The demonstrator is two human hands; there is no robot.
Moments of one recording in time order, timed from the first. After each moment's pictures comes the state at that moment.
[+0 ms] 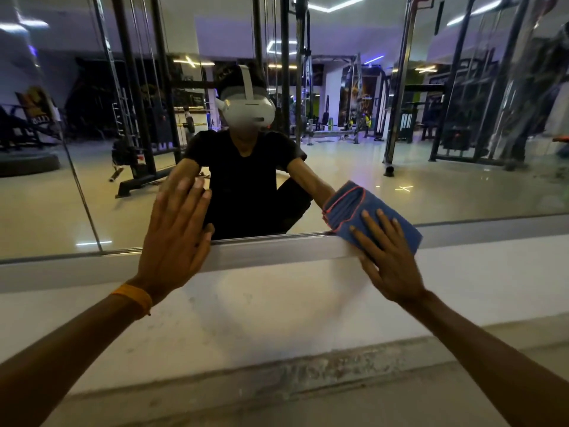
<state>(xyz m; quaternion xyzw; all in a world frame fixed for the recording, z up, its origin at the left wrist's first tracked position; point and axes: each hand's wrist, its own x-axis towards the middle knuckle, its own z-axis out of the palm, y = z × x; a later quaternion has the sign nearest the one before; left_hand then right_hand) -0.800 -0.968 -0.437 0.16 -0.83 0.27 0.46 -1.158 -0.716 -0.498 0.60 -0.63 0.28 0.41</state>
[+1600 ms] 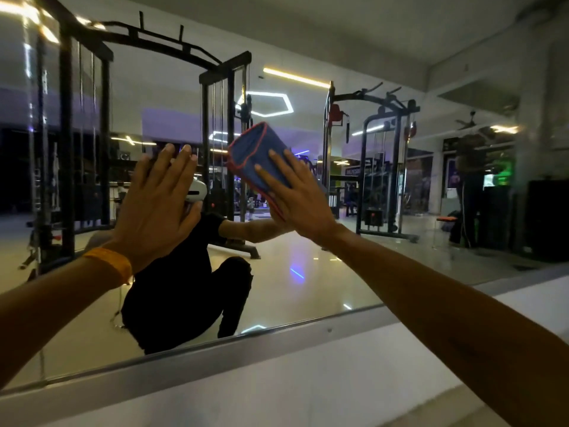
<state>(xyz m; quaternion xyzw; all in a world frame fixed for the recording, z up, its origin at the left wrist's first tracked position) -0.832 -0.986 -0.216 0.16 -0.78 0.32 0.51 -1.075 -0.811 -0.199 0.57 -0.51 0.19 0.62</state>
